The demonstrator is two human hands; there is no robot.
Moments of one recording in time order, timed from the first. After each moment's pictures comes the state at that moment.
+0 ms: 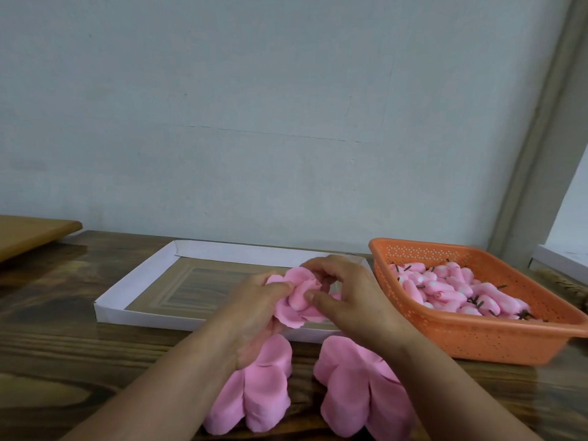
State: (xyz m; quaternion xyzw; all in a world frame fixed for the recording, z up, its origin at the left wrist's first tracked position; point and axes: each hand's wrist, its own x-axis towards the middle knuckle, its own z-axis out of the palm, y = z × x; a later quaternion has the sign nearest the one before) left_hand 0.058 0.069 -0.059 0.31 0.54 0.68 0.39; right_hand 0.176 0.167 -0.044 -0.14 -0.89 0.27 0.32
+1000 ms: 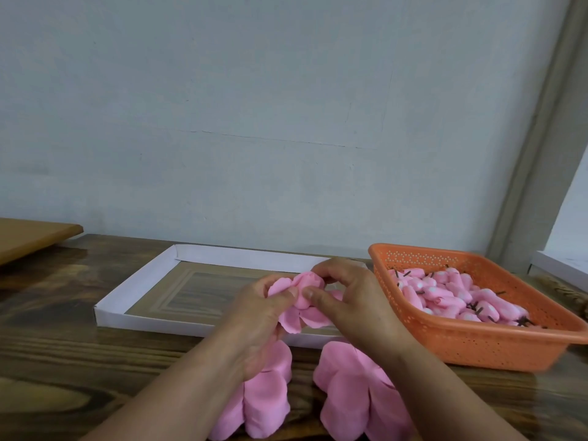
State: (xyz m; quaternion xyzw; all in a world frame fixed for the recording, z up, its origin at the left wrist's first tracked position) left_hand 0.068 0.067 -0.060 0.30 0.51 0.71 0.37; right_hand 0.176 0.166 -0.046 -0.16 -0.86 0.31 0.38
